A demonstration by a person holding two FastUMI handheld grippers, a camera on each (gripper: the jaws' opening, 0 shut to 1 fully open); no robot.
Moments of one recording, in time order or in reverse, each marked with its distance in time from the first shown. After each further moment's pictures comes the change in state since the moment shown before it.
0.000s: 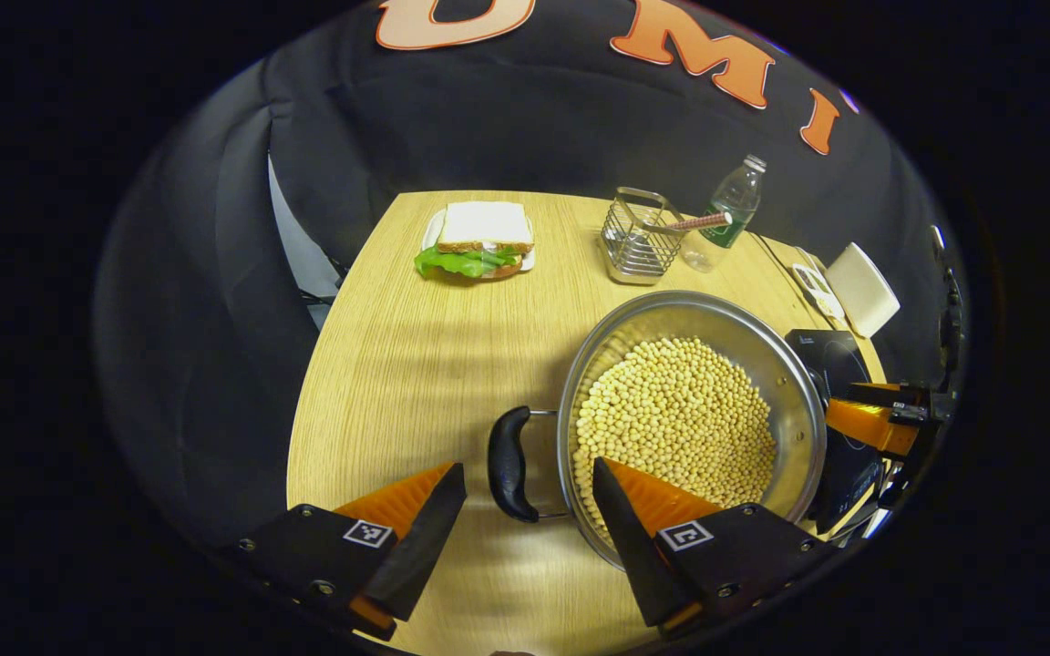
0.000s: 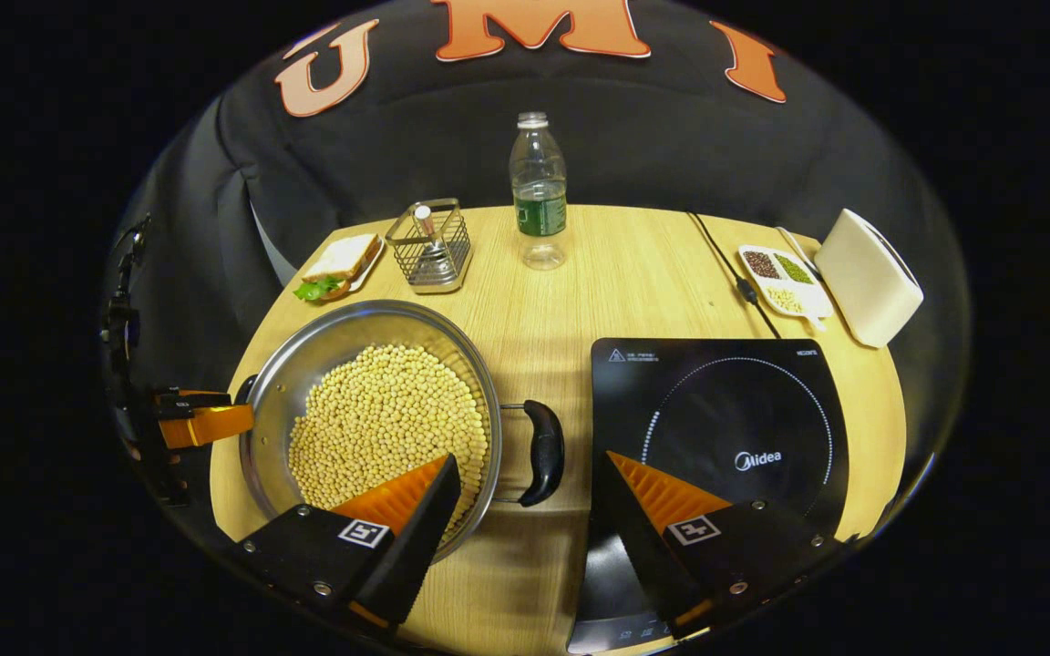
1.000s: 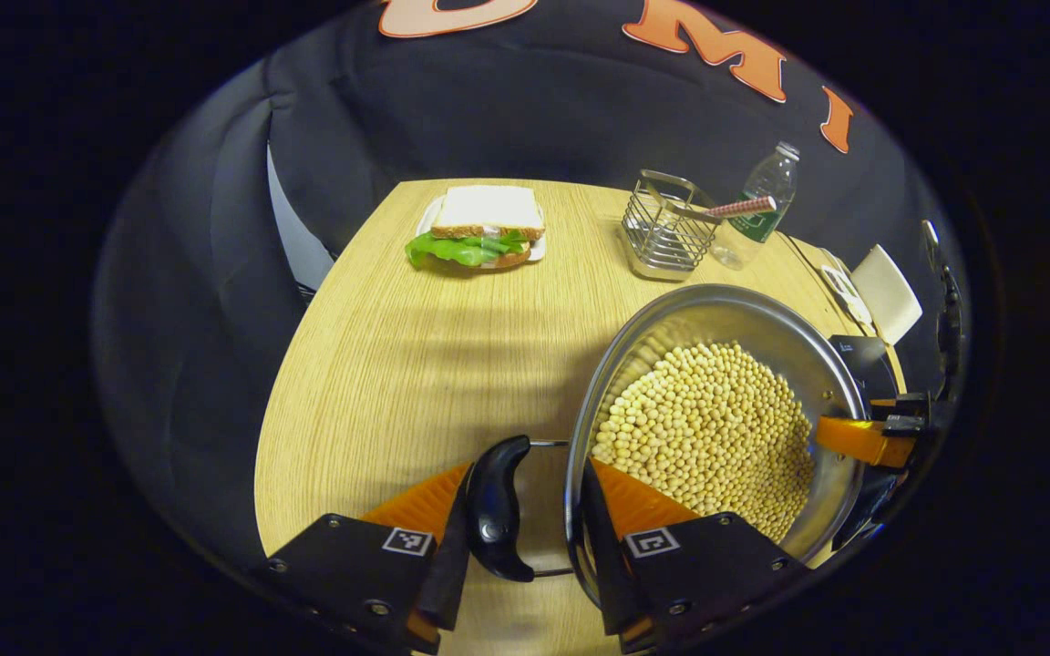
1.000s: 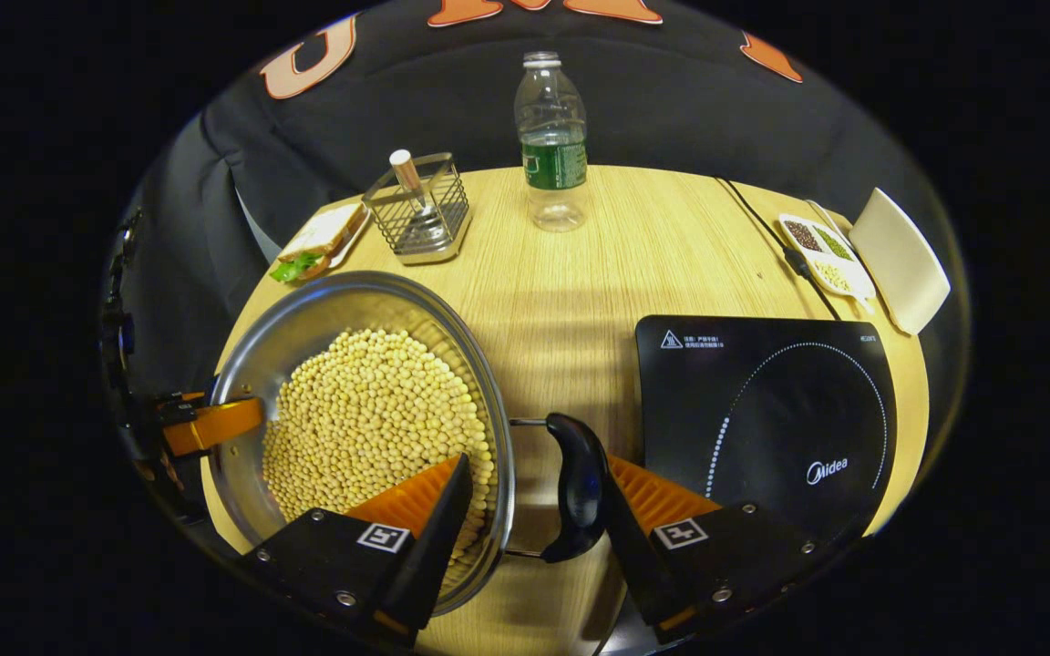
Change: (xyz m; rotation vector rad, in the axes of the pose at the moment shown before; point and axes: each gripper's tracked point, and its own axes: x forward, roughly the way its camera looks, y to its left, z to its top) left arm 0.049 -0.003 -0.004 -0.009 -0.005 0.034; right arm 0.054 0.009 -0.010 0.007 0.071 0.001
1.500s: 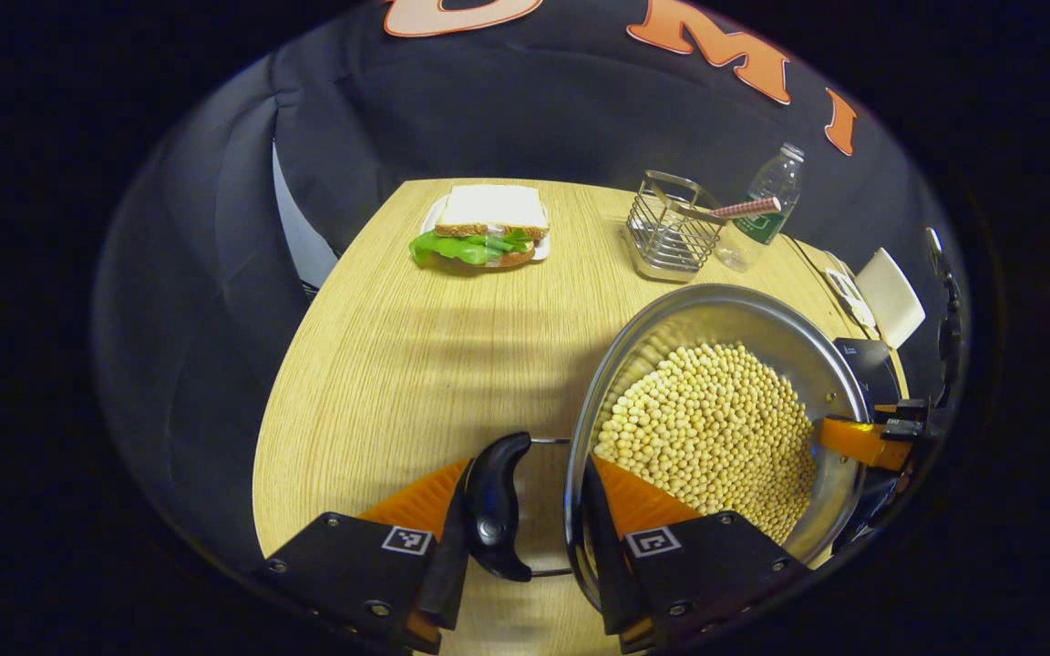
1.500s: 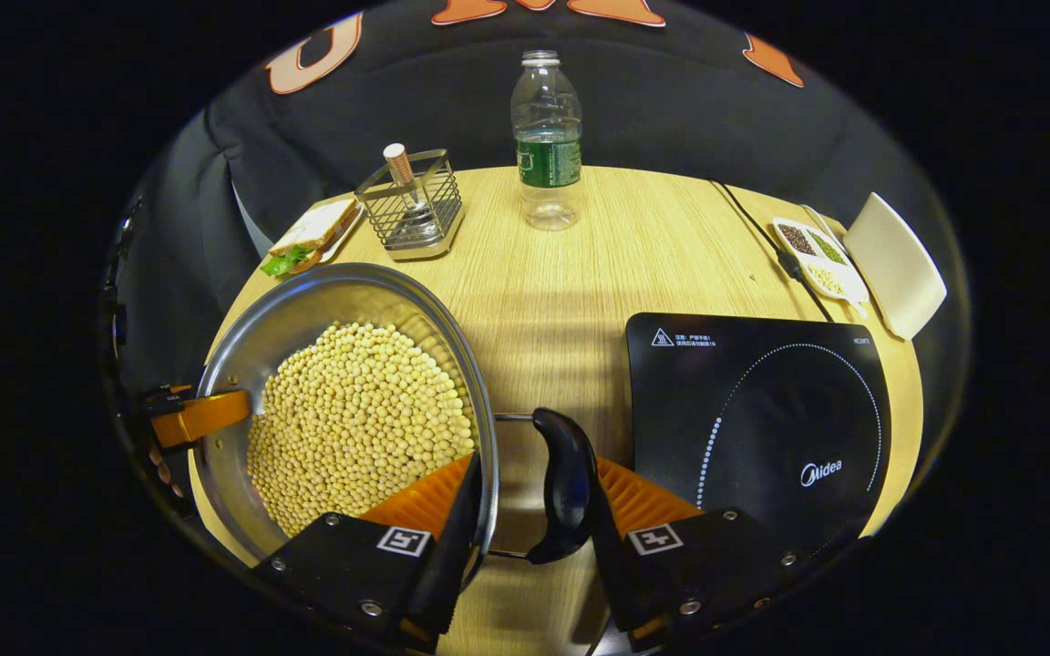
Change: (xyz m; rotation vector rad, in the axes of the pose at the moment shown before) left arm 0.001 0.000 -0.007 -0.005 0.013 -0.004; right arm 0.002 -0.005 -0.001 0.002 -0.014 -0.018
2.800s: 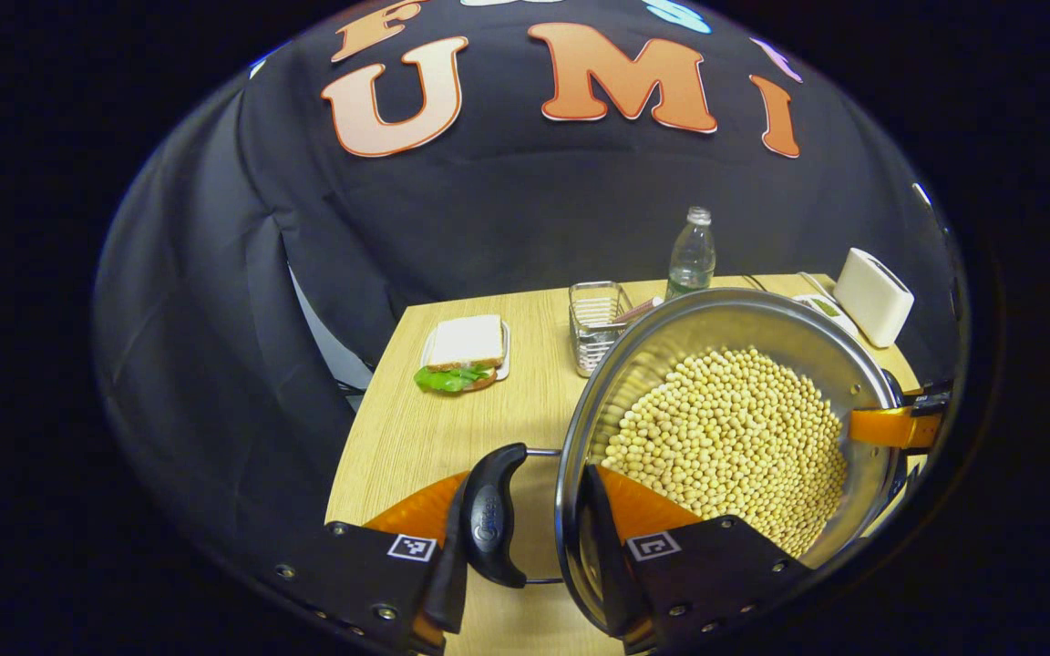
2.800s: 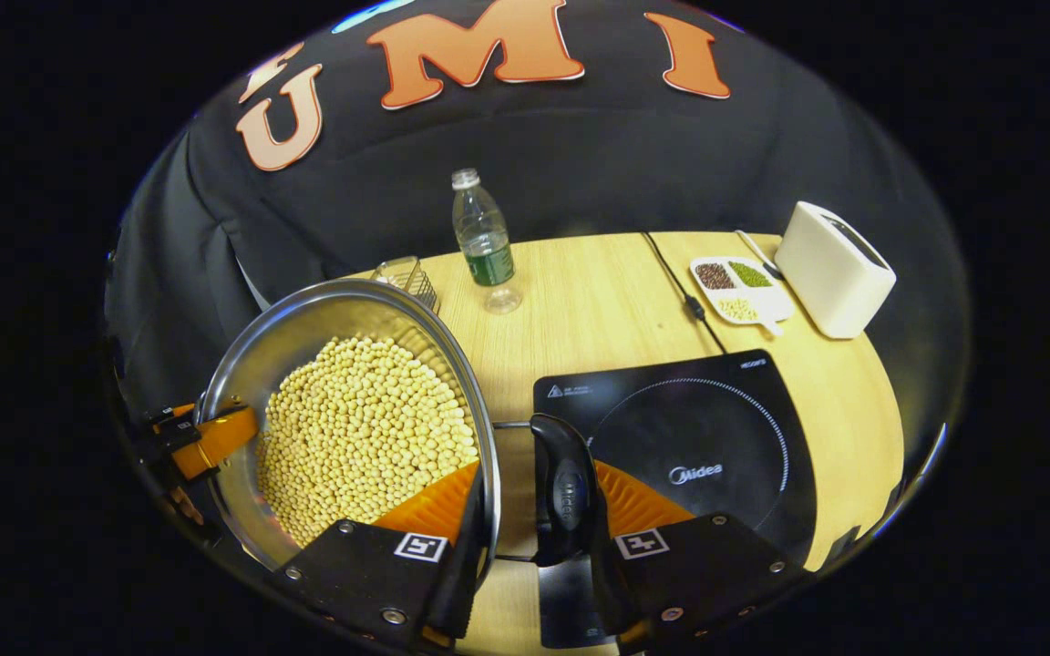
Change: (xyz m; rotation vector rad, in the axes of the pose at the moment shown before) left arm -0.006 0.005 0.028 0.126 -0.307 0.110; right arm -0.042 -0.039 0.018 0.103 -0.183 -0.003
